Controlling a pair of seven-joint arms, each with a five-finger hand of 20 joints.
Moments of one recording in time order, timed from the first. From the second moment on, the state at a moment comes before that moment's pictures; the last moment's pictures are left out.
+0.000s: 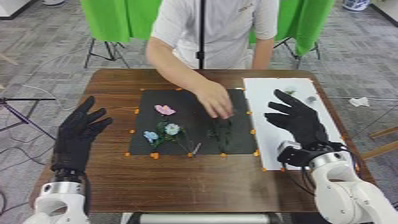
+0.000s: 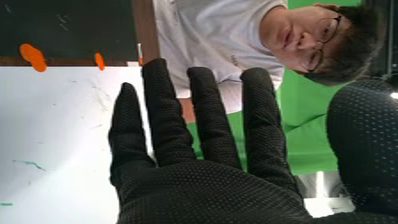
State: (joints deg) left arm 127.1 -51.1 -89.7 -124.0 38.1 23.0 24.5; right arm -112.4 -58.9 88.8 -118.1 -55.4 10.0 3.5
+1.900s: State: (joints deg) left arm 125.6 -50.4 -88.1 -123.9 38.3 23.0 24.5; right arm -70.1 -41.2 63.8 -85.2 -113.2 8.7 32.7
